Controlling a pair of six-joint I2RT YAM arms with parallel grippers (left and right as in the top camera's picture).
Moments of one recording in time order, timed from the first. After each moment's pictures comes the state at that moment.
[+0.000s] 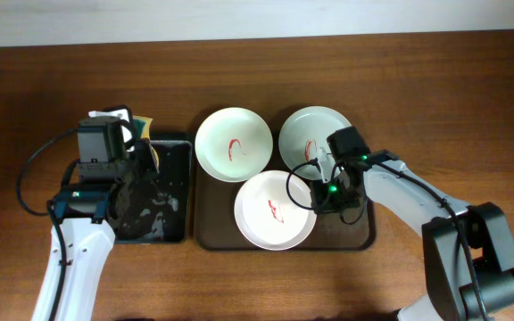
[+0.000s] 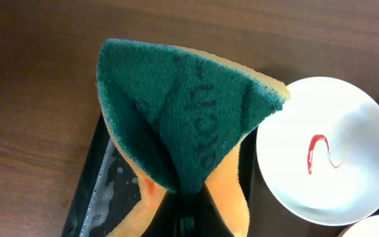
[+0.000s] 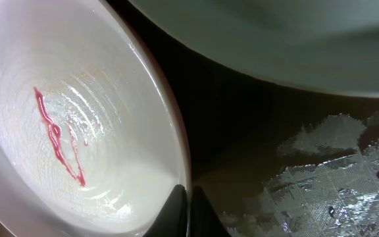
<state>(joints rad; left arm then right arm) -0.01 1.24 1.00 -0.56 -0.06 -0.18 0.28 1.73 0.95 -0.66 -0.35 0.15</state>
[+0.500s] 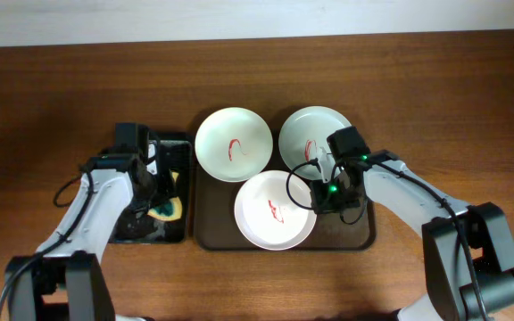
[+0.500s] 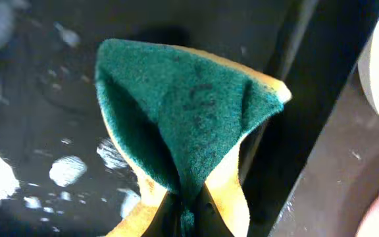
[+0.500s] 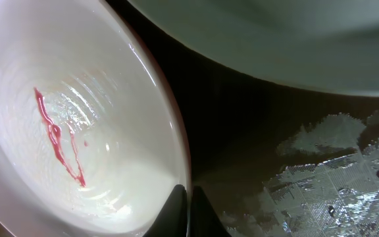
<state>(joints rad) -0.01 1.61 1.00 -0.79 0.08 -0.27 0.28 1.73 0.95 -0.66 -0.35 0.15</state>
